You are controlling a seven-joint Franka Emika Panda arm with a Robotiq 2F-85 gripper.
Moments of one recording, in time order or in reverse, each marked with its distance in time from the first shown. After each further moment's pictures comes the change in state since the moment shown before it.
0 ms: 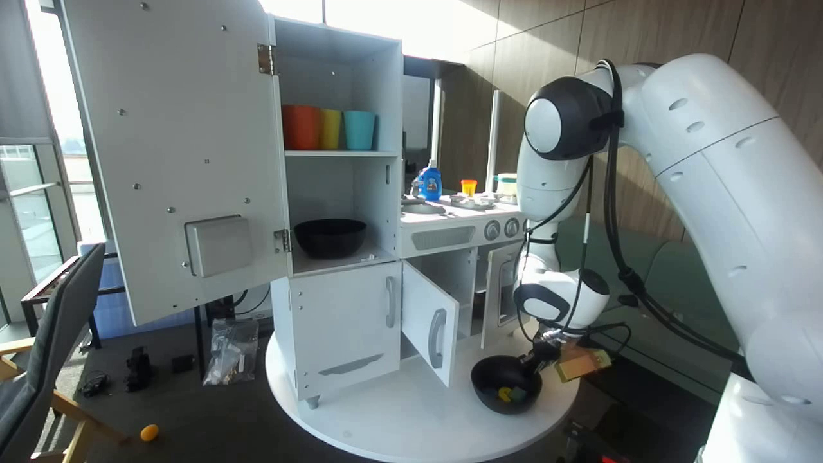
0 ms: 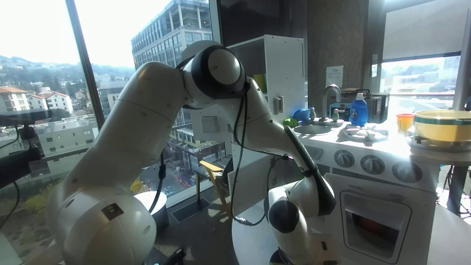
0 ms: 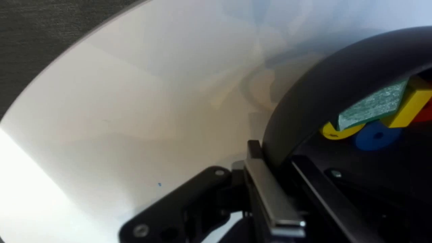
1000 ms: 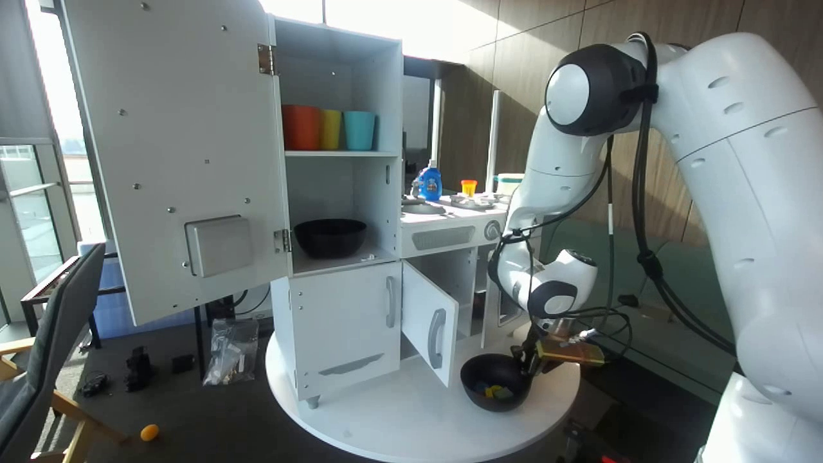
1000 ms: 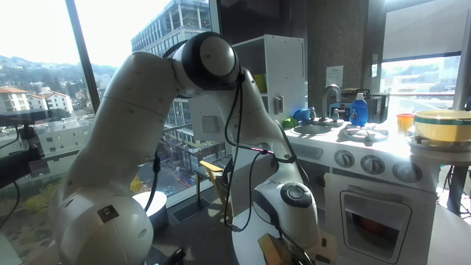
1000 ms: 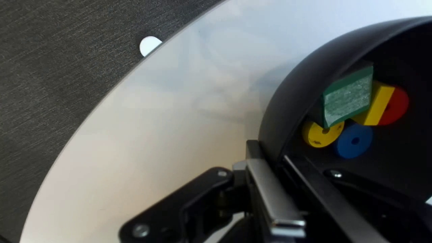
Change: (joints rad) arm -0.063 -0.122 0.117 -0.114 -0.718 0.061 1.071
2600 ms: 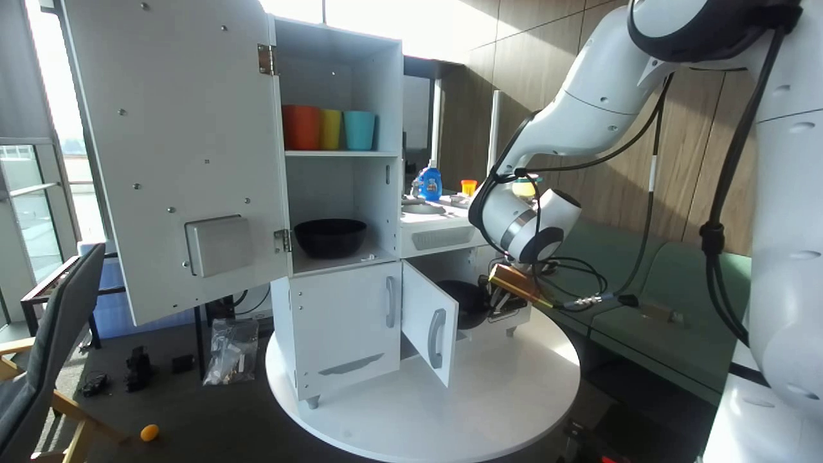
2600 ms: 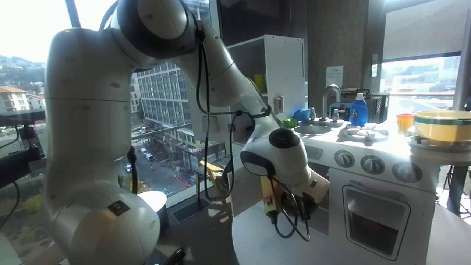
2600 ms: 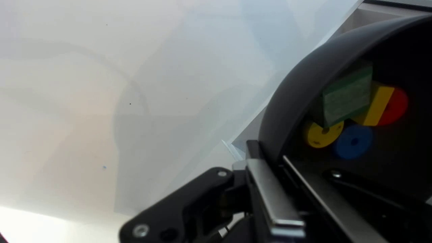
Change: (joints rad) arm 0.150 -0.346 -0.038 -0.056 -0.254 0.071 0.674
